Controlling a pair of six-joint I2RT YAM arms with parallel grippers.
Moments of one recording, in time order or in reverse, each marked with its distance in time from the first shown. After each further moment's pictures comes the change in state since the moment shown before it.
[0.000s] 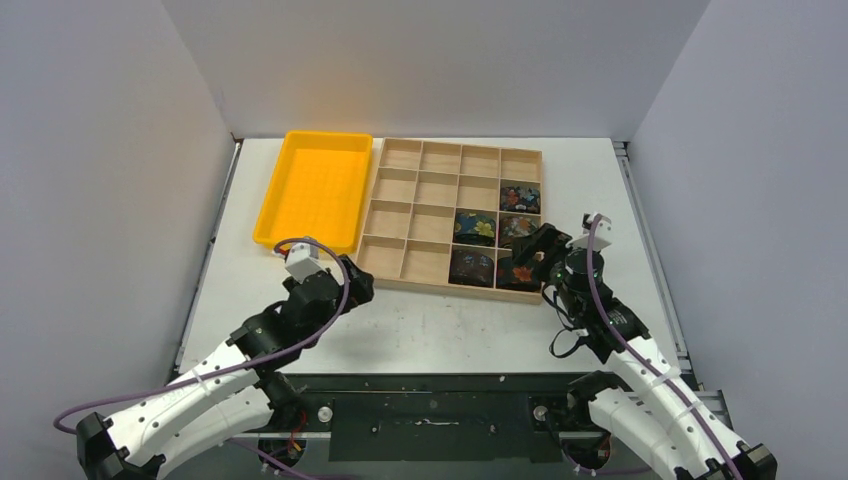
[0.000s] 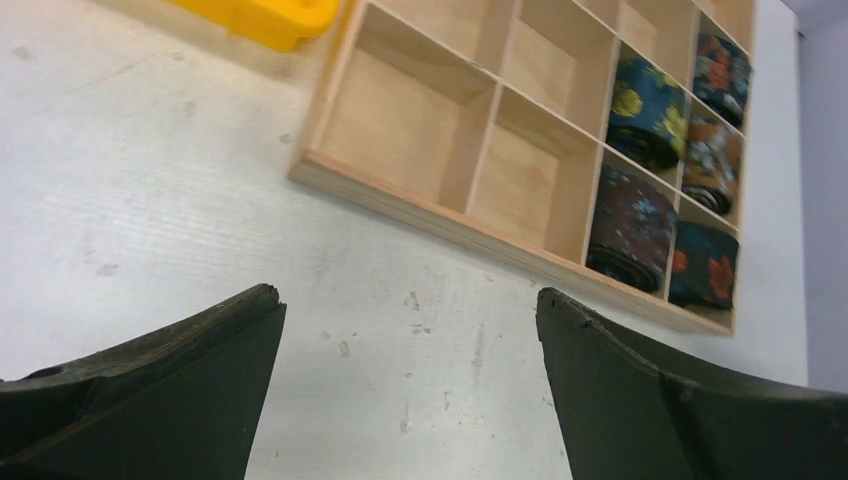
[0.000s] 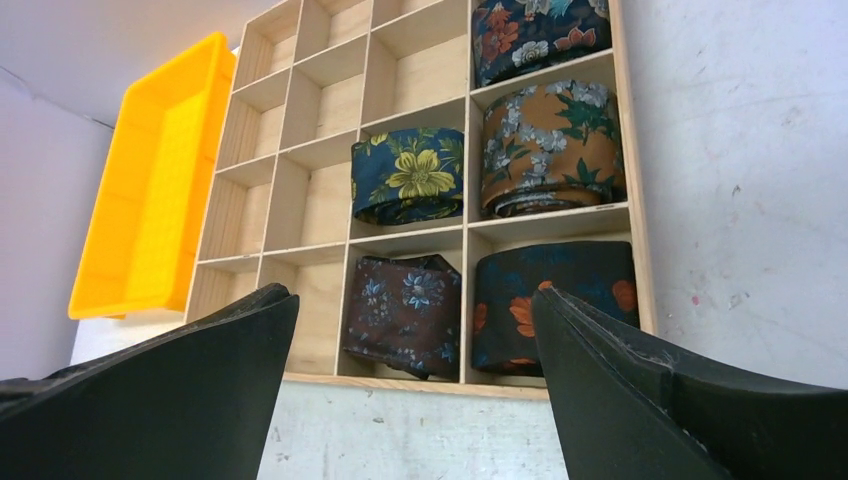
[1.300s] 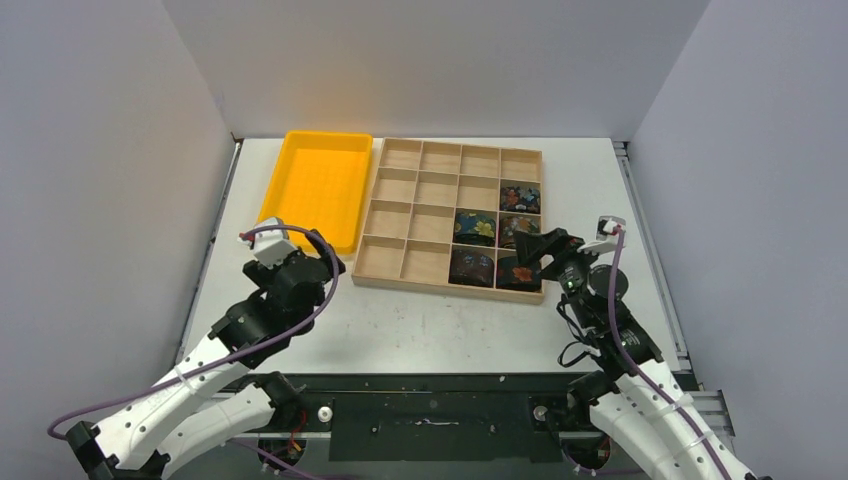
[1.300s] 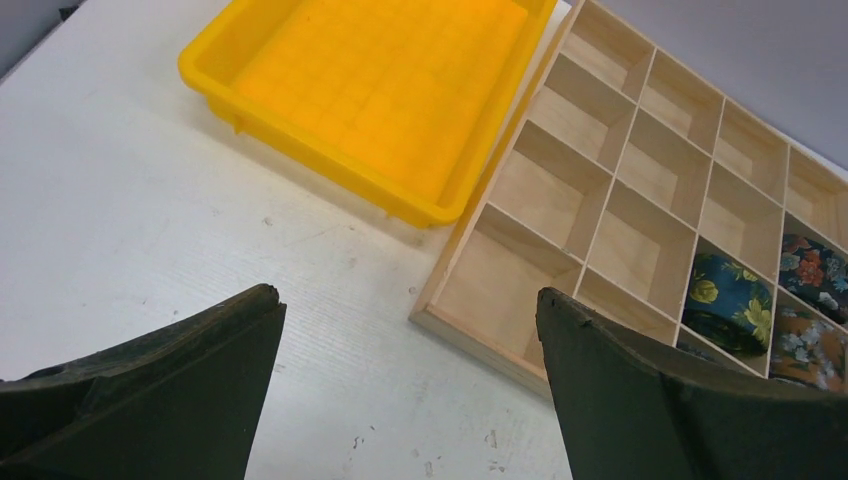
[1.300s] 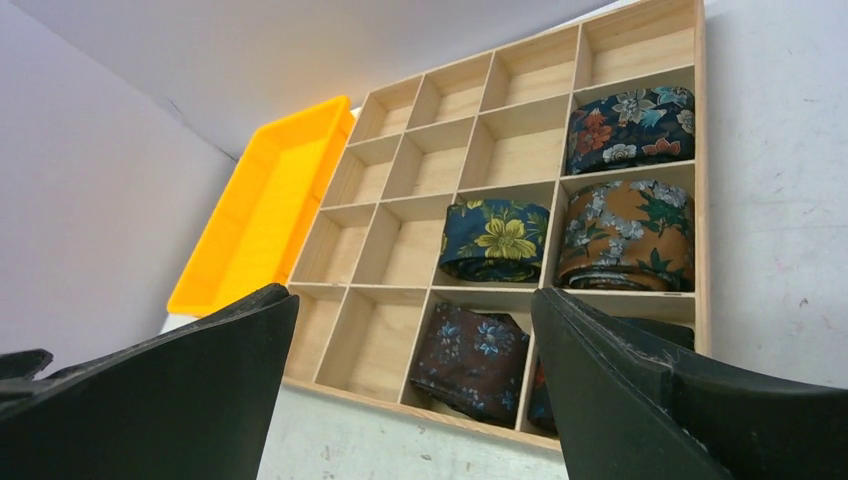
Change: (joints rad) left arm 0.046 0.073 0.228 -0.232 -0.393 0.058; right arm 0.005 -0.150 -0.034 0.119 -0.100 -0.089
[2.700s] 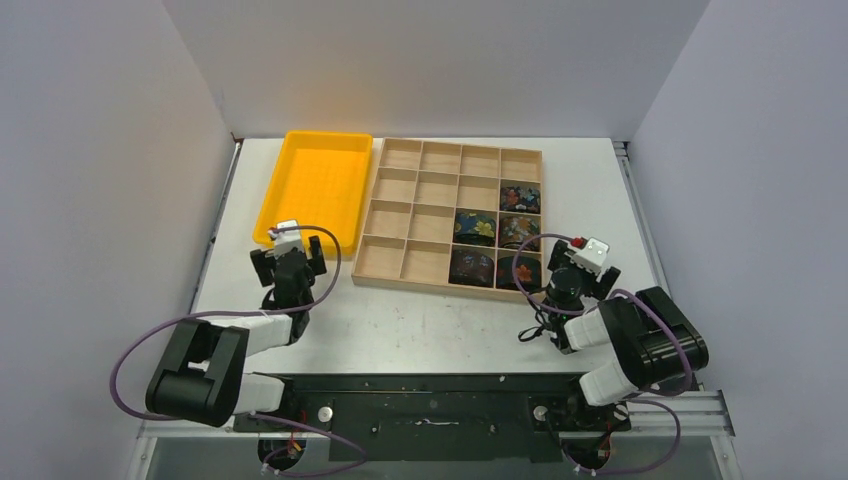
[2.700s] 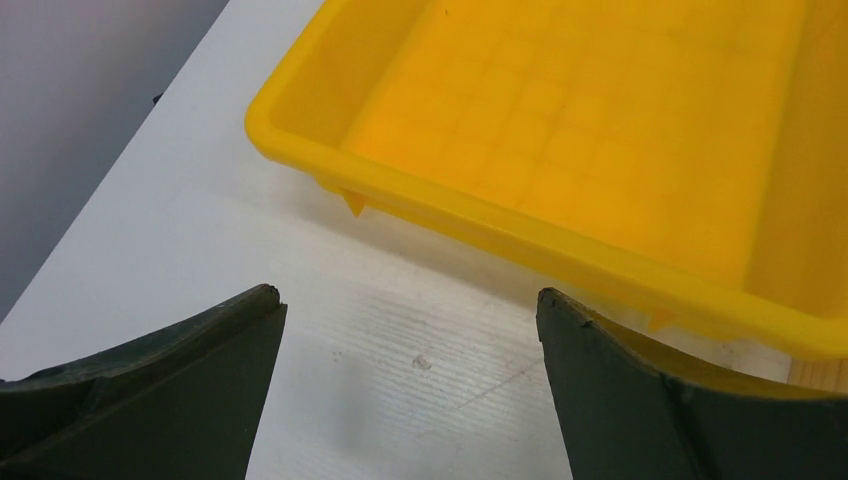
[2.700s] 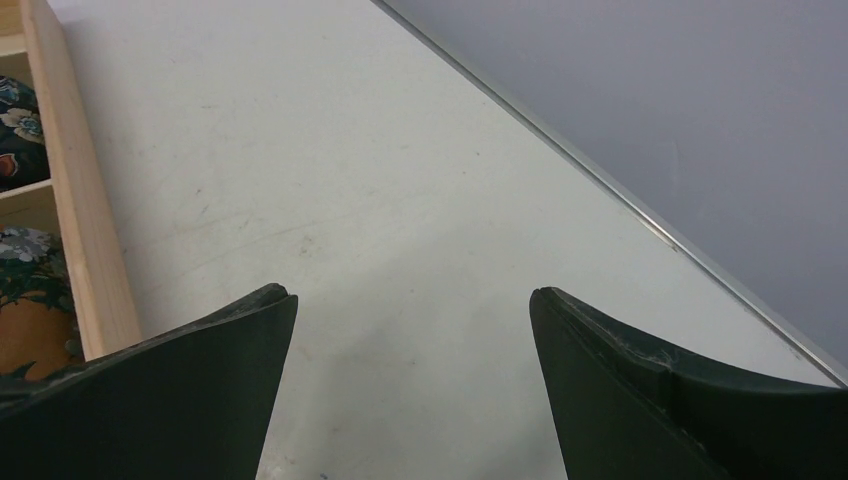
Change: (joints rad) left arm 0.560 0.557 -0.520 1.328 0.333 0.719; right arm -0.156 0.897 -0.372 1.179 0.785 -0.513
